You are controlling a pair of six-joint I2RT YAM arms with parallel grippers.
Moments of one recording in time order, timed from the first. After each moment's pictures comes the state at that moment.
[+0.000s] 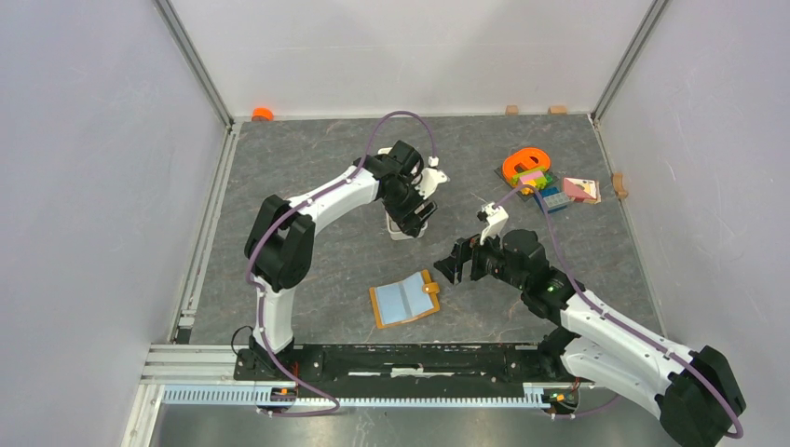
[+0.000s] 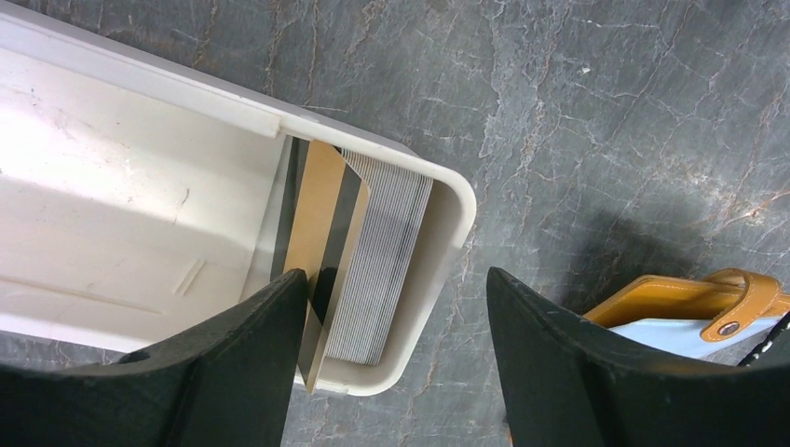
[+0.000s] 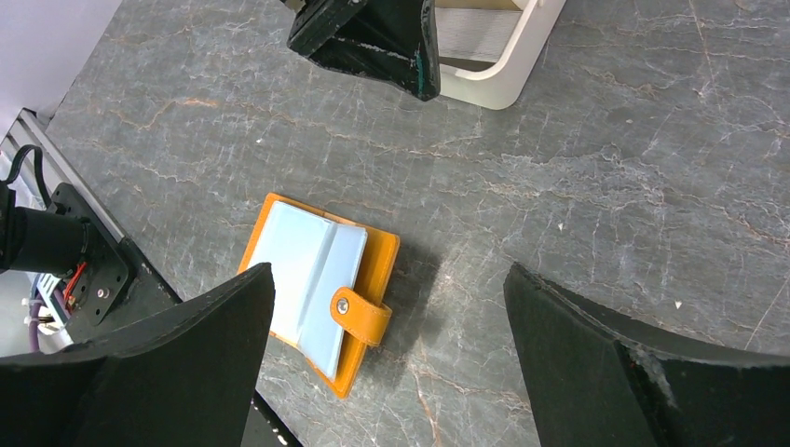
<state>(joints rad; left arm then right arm) -0.66 2.01 1.61 -0.75 0.29 0.33 0.67 0.86 0.41 0.05 -0.15 0.39</state>
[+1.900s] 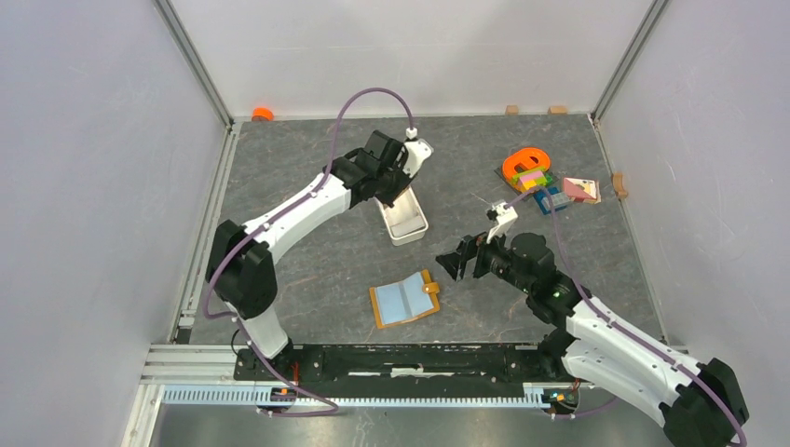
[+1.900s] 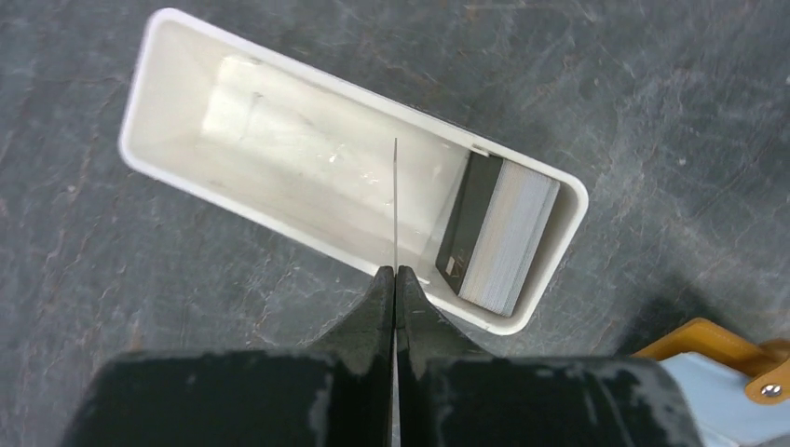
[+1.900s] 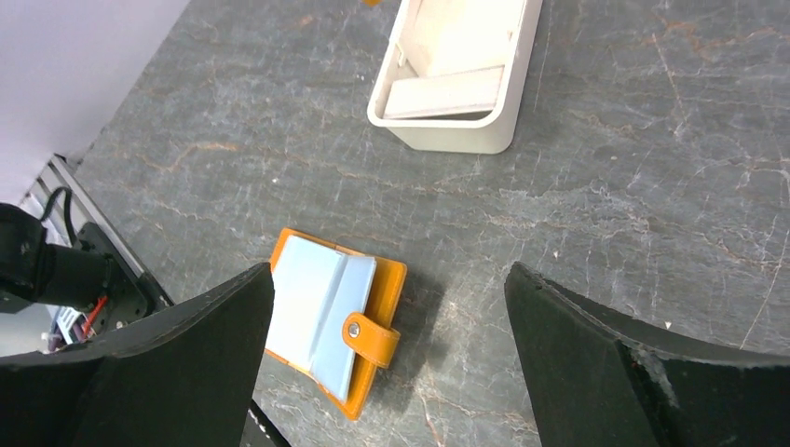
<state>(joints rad) -0.66 1.75 1.48 -0.58 0.00 0.27 0.67 0.80 0.40 0.09 -0.11 0.41</state>
